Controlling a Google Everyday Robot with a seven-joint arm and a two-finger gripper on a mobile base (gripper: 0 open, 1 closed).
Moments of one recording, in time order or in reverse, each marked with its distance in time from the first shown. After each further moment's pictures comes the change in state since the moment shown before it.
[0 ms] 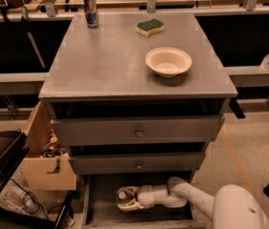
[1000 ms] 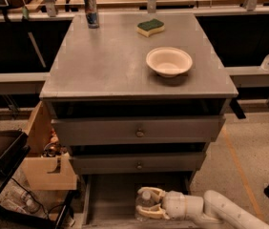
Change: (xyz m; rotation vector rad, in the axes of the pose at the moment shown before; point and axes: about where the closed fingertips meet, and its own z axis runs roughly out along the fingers) arm -0.182 0.077 -0.096 0.187 -0.145 0.080
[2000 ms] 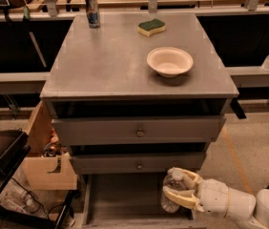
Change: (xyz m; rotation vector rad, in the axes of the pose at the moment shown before) arm -0.187 0.019 -0.074 0.259 0.064 0.019
